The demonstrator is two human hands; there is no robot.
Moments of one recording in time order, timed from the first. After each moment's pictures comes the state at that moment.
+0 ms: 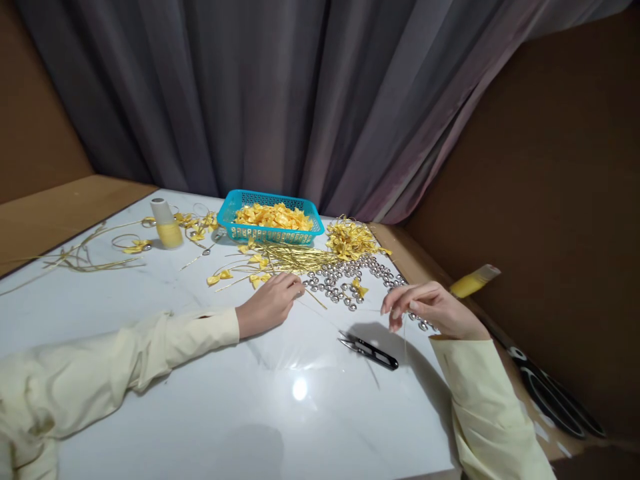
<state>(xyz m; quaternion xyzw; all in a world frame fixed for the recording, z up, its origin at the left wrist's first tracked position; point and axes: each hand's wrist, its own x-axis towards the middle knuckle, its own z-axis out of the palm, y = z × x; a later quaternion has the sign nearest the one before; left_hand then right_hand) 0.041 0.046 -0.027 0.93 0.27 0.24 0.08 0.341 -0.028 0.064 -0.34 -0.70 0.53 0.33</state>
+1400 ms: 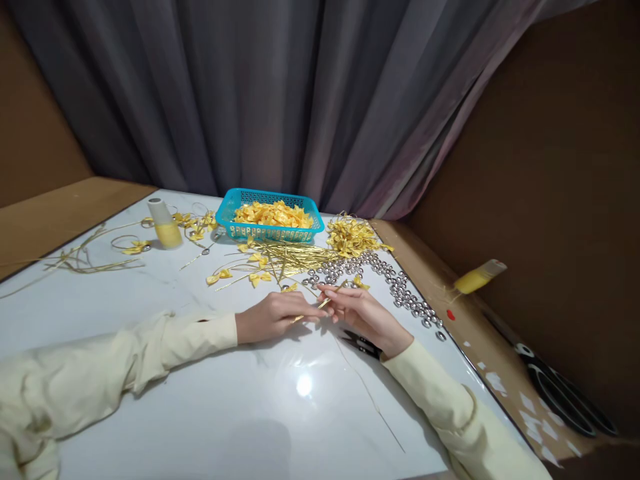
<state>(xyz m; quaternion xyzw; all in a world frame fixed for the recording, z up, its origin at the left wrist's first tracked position) 0.043 0.032 -0.017 0.88 0.06 0.37 0.29 0.245 -0.012 0.011 -0.41 -0.41 0.69 0.44</state>
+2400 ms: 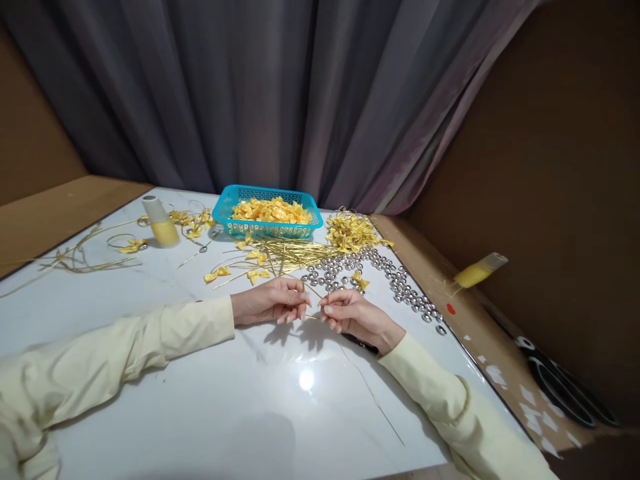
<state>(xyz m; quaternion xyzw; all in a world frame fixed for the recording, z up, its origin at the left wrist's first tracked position) 0.046 0.043 -0.006 0.44 0.16 0.17 0.87 0.243 -0.012 0.000 -0.36 -0.39 0.76 0.38</state>
